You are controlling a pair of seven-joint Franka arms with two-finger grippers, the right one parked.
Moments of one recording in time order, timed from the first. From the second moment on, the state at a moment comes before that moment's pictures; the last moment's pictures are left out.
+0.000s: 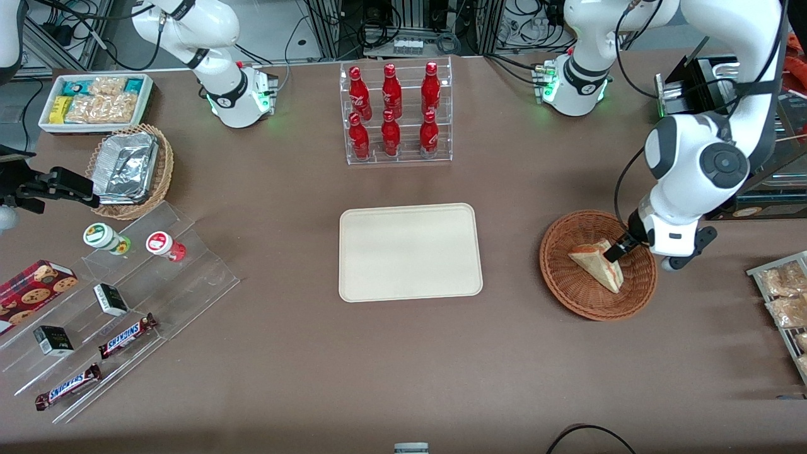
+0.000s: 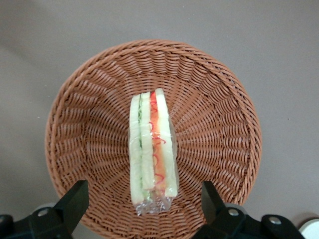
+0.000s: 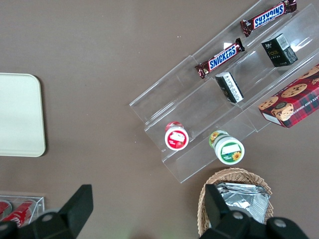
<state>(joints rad) -0.05 0.14 -0.03 -2.19 0.03 2.36 -0.74</state>
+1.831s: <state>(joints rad) -0.07 0.24 -0.03 -2.17 0.03 2.37 -0.76</state>
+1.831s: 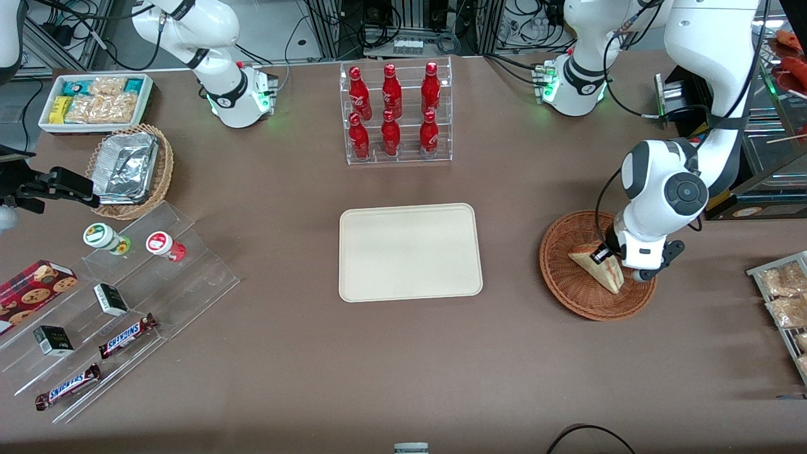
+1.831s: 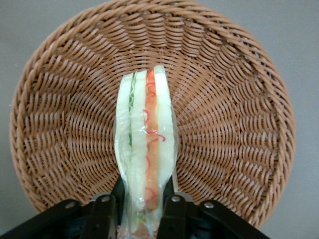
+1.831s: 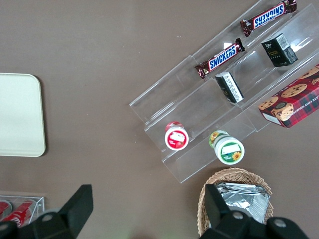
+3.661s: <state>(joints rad) -0.68 0.61 -0.11 -1.36 0.04 1.95 -0.78</state>
